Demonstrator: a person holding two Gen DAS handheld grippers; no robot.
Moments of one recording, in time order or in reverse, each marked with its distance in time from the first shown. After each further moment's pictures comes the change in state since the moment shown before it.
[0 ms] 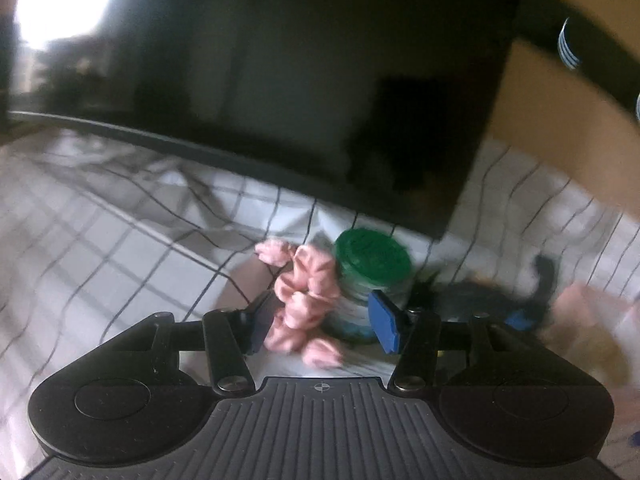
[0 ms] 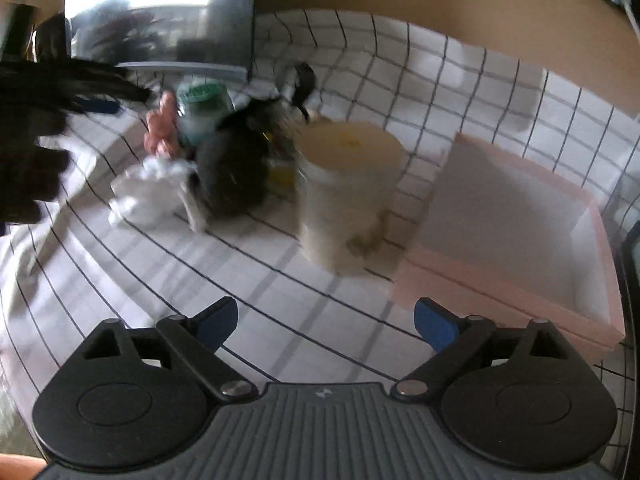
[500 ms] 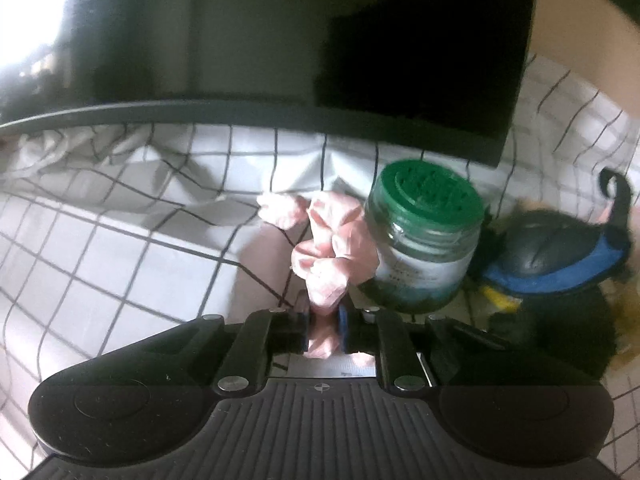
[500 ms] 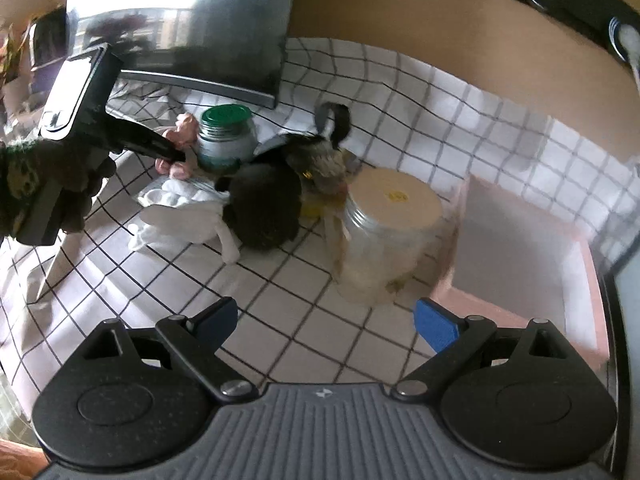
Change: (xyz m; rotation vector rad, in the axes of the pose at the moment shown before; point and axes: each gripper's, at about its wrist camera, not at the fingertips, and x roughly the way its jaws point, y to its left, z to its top) left arm 0.049 0.023 -0.012 0.148 0.093 -0.024; right arm -0.011 0.052 0.024 -0.059 -0.026 -0.074
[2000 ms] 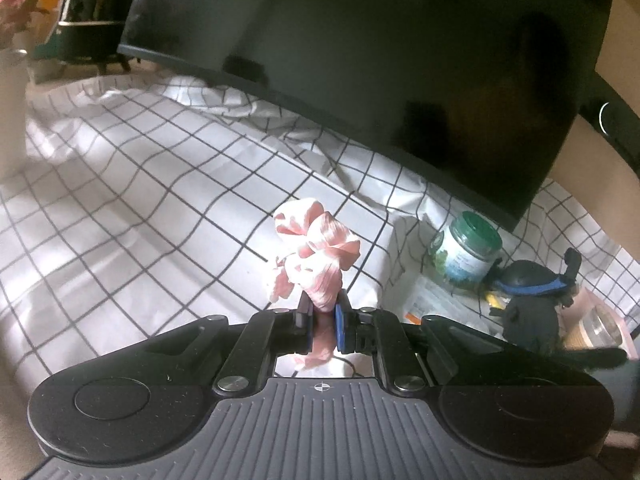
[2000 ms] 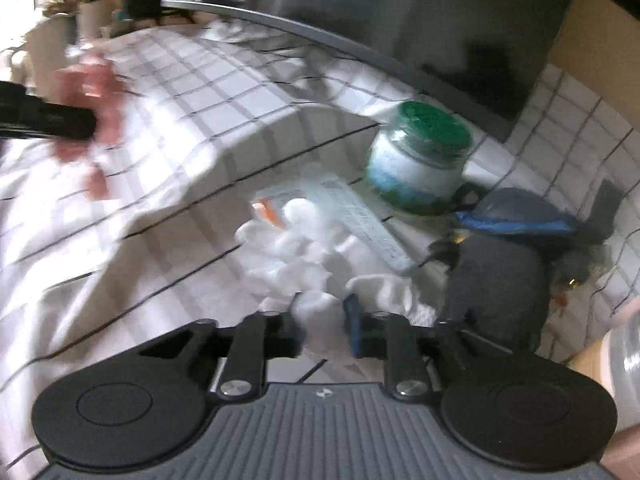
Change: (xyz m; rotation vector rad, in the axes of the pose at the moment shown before) left arm -0.147 0.100 -0.086 -0.361 -0.142 0.021; right arm 0.103 0.140 0.043 -0.248 0.031 0.204
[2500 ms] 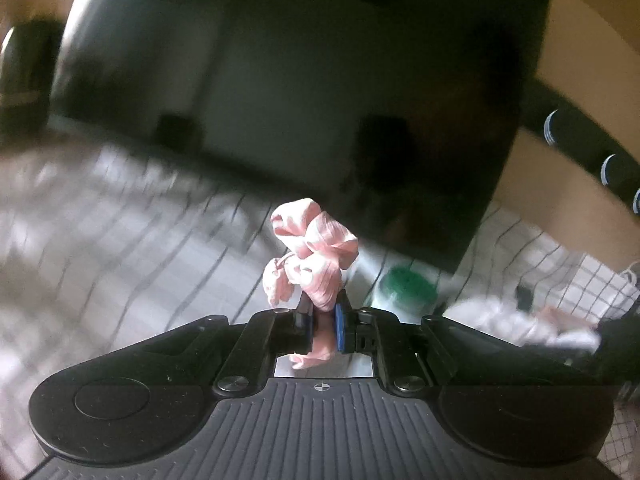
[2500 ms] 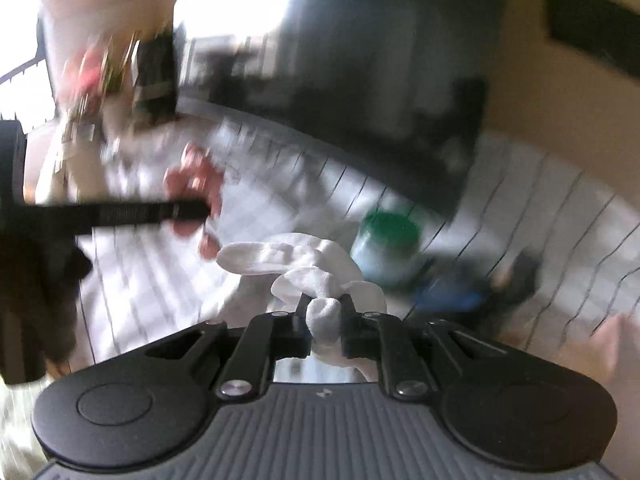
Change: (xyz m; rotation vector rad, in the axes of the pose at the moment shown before) left arm 0.001 -0.073 0.060 0.152 -0.104 -0.100; right arm -0.107 -0.061 0.050 0.148 -0.180 0.104
